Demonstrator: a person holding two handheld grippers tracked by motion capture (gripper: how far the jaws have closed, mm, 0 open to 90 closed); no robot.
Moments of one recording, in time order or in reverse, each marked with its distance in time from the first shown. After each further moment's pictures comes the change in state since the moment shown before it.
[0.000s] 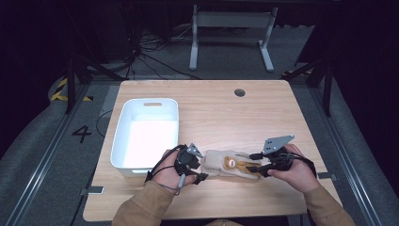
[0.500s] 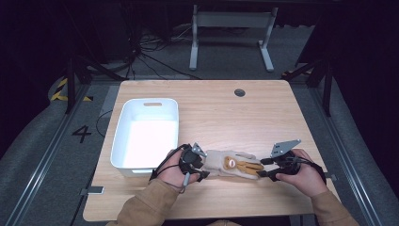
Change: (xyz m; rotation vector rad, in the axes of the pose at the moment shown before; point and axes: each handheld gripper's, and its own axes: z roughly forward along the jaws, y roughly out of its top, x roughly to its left) left arm 0.004 0.004 0.015 0.016 0.019 0.009; right arm -0.006 -0.032 -0.008 0.098 -0.052 0.084
